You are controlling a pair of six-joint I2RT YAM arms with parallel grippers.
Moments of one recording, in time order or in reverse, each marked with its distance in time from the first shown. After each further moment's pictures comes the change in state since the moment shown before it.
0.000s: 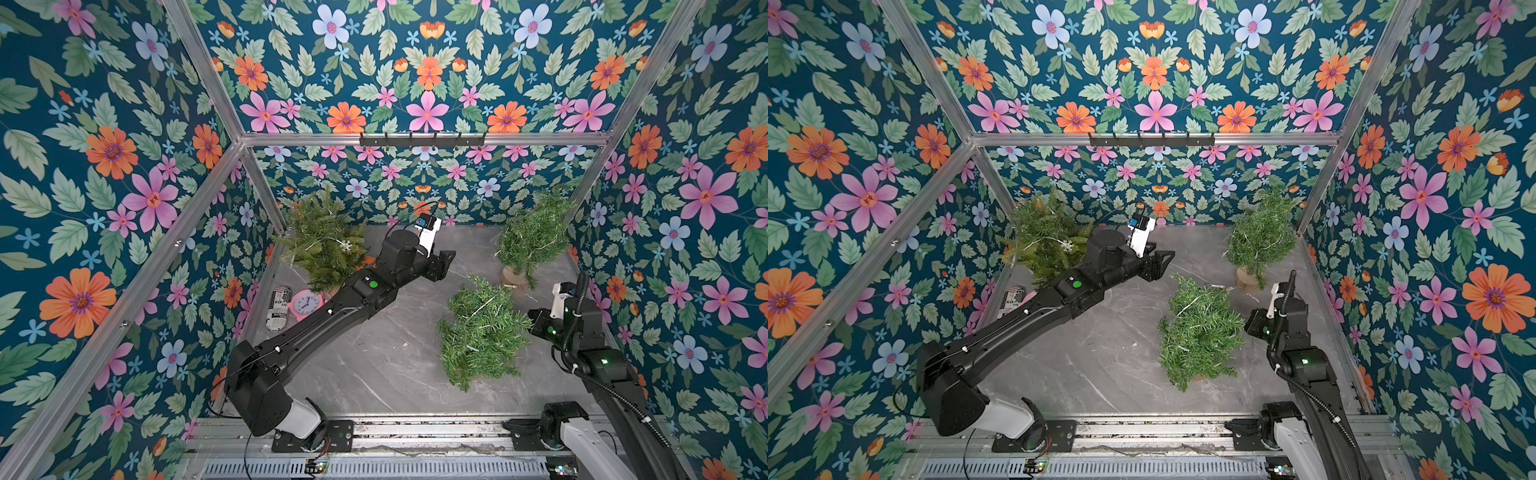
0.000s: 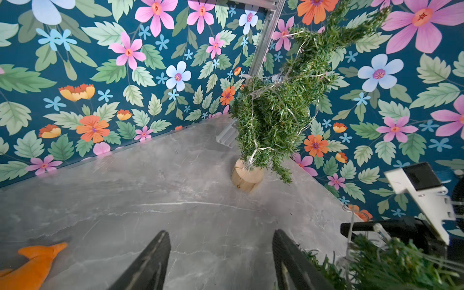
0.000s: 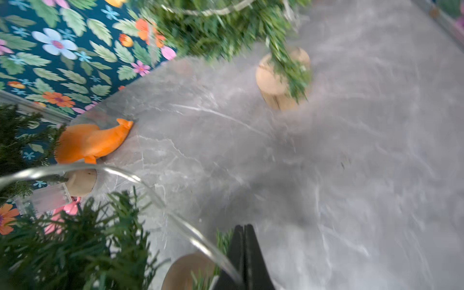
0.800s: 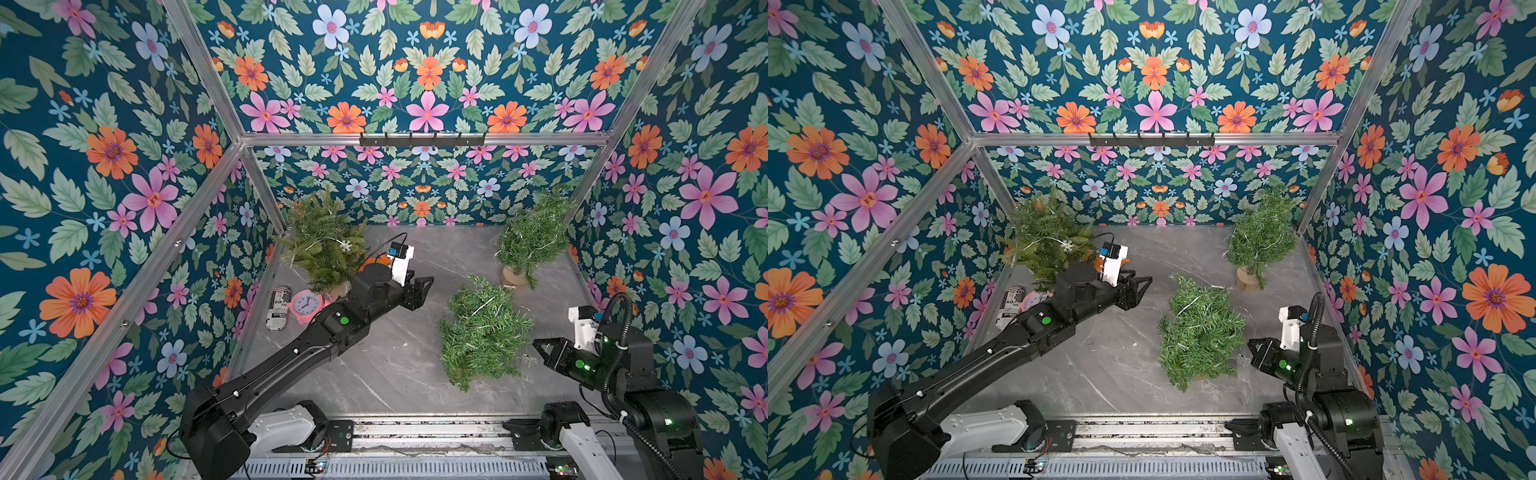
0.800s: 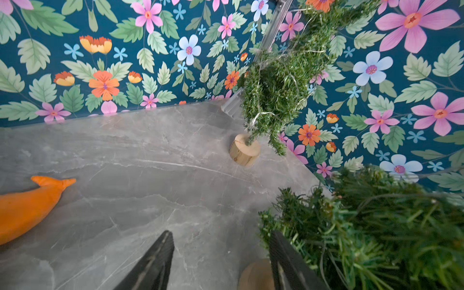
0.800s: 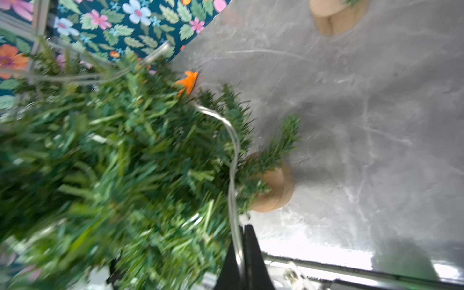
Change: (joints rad) left arm 0.000 -0.309 -0.370 0.037 -0.003 -0.116; right arm 0.001 -0.191 0.301 -0.524 -0.332 0.076
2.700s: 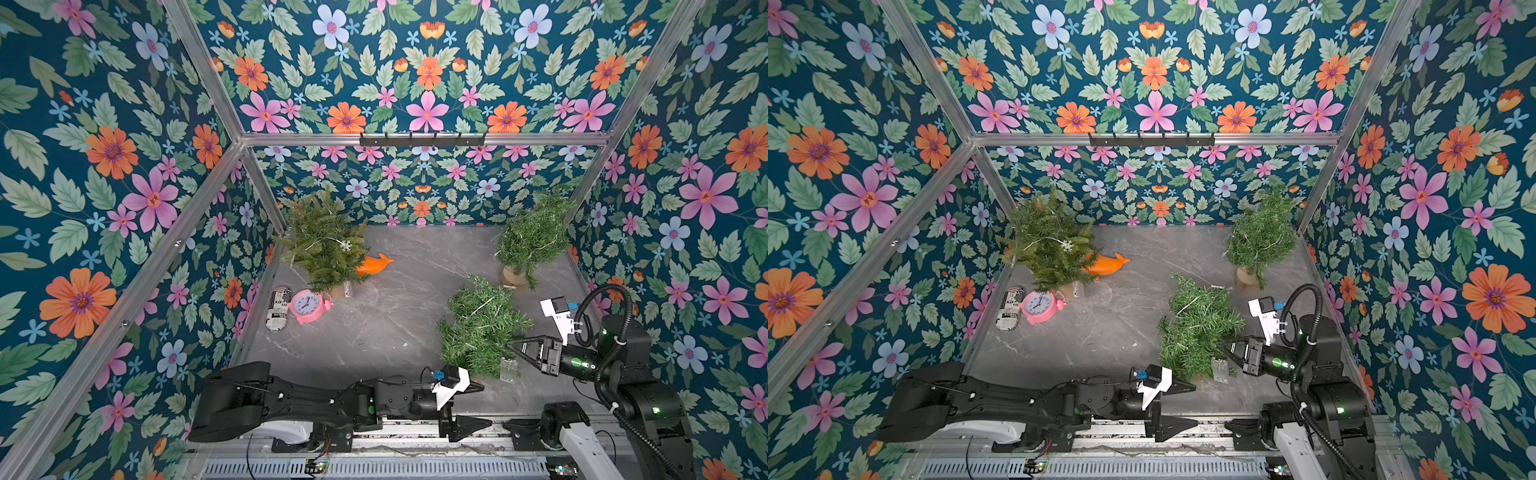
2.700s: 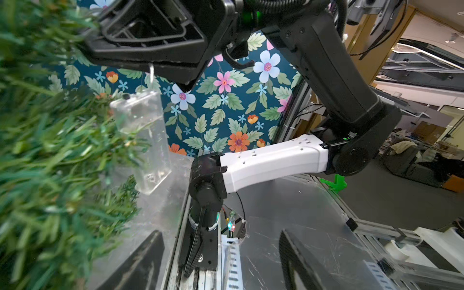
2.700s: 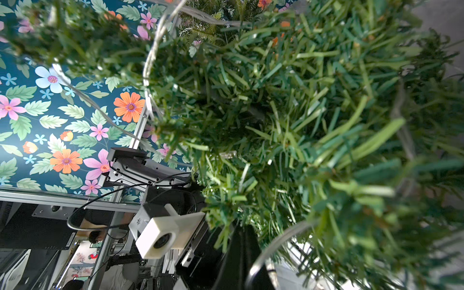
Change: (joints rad) left arm -0.728 0.134 -0.511 1.005 0.056 0.069; right arm 0.000 0.005 -0.077 0.259 -0.555 -0.023
